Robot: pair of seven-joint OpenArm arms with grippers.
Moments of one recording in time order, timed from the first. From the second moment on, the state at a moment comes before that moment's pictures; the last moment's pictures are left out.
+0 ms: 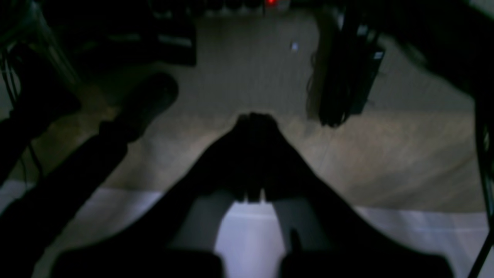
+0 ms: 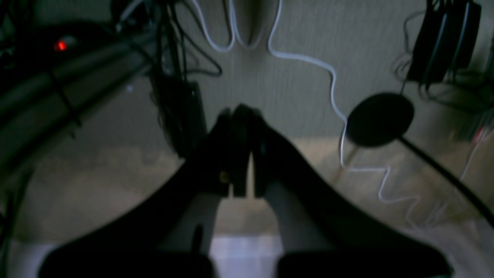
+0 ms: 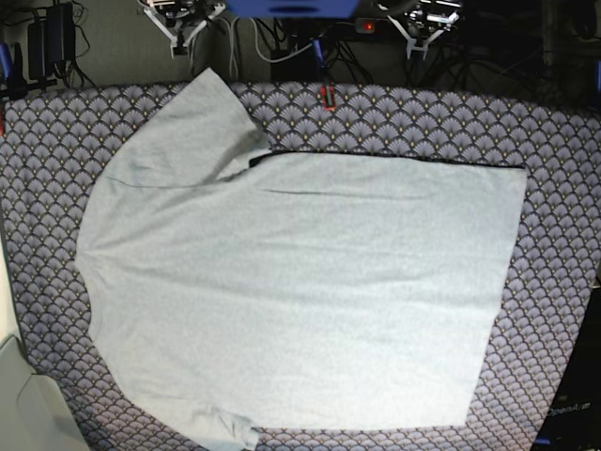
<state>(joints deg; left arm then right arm) 6.0 -6.5 3.9 17.3 -2.1 -1.1 12.9 -14.4 3.1 2.7 29.9 0.1 0.1 -11.0</state>
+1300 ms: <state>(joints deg) 8.0 -6.7 3.7 20.1 -2.0 -1.1 12.3 -15.3 4.2 2.9 28.6 0.0 0.1 -4.7</state>
